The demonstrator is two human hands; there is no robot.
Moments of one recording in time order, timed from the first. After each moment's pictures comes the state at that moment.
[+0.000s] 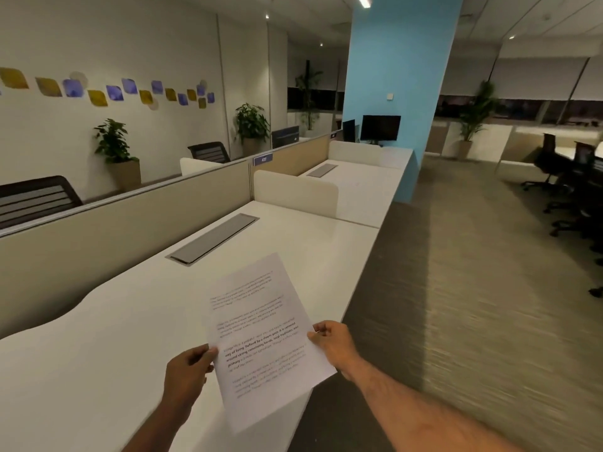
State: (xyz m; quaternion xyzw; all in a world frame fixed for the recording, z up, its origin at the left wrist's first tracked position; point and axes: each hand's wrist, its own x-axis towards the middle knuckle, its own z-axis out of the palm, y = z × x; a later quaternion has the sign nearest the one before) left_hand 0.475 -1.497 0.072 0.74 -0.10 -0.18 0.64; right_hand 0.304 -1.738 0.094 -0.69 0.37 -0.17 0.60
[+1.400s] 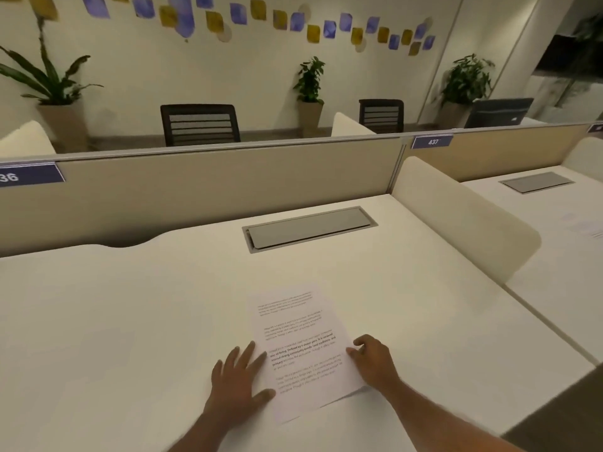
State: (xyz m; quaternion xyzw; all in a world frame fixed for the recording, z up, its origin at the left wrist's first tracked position) left_hand 0.599 -1.737 -0.035 0.97 -0.09 -0.16 0.13; right_hand 0.616 -2.045 0.001 -0.91 0.18 0.08 0.36
